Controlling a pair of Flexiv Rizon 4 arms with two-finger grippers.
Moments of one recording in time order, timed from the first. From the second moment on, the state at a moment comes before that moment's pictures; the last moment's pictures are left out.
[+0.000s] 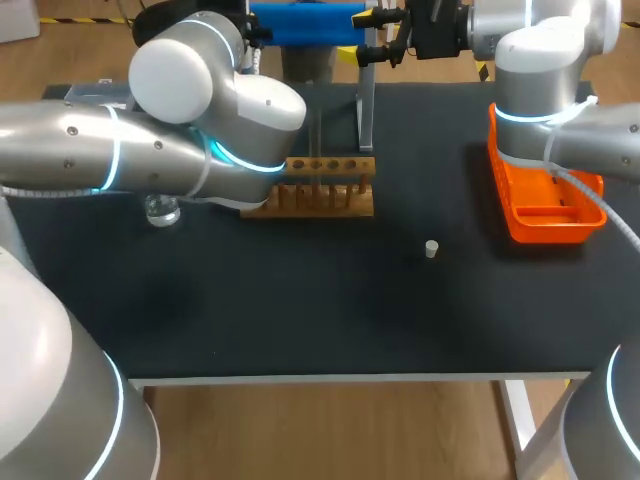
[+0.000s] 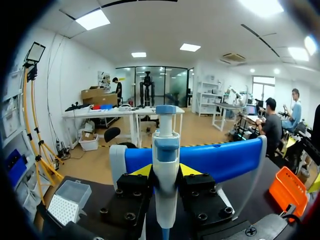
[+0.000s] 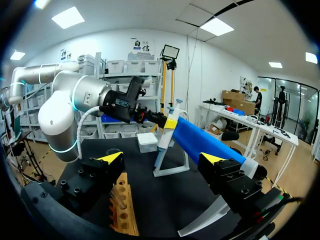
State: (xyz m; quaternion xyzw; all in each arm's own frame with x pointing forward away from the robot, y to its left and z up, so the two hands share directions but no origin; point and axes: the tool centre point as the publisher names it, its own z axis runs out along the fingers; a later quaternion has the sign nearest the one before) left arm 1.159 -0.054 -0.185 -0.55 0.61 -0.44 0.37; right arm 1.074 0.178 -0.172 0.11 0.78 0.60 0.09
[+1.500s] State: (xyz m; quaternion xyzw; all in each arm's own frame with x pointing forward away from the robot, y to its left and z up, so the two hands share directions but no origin) left arm 1.170 -0.051 -0.208 -0.58 0.61 -0.41 0.35; right arm 1.074 0.178 -0.172 0.11 0.78 0.60 0.09
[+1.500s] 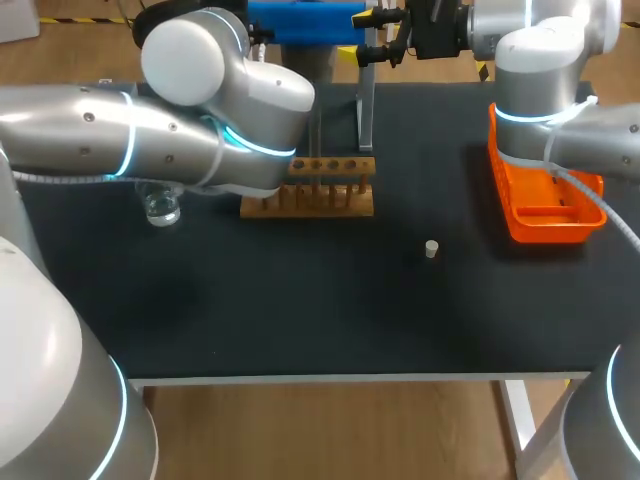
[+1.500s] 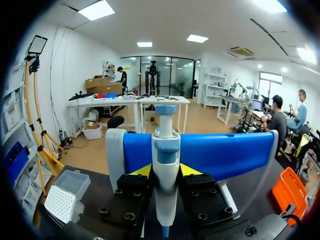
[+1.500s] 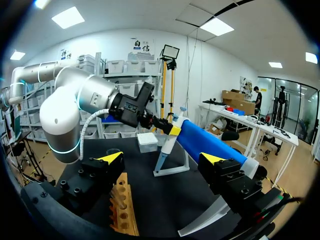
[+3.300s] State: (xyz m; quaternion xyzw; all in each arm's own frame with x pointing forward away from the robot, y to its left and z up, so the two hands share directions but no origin) left arm 1.058 -0.071 -0.128 -0.42 0.68 -0.51 0.32; right arm 1.074 0.178 -0.172 0.11 0.78 0.60 0.09
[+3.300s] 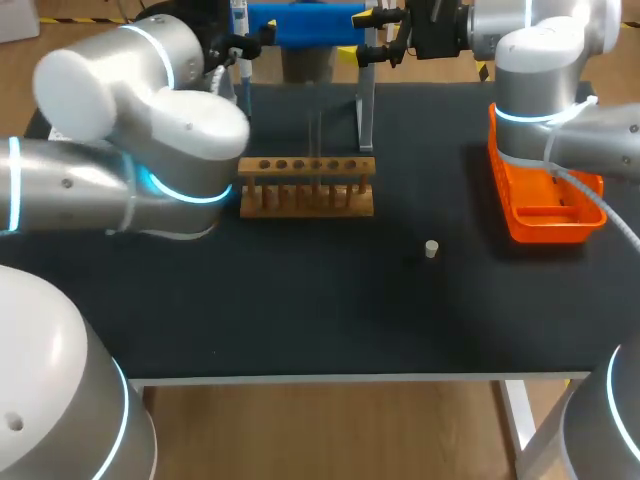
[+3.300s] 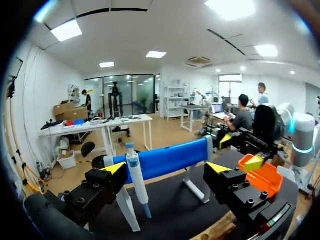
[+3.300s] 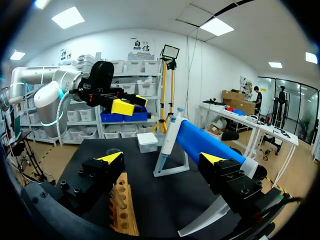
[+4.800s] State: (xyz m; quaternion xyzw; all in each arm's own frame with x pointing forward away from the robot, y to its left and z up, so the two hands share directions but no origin) left arm 0.957 -0.117 -0.171 -0.06 0.82 -0.57 0.06; right arm 1.074 0.178 -0.172 0.11 0.78 0.60 0.09
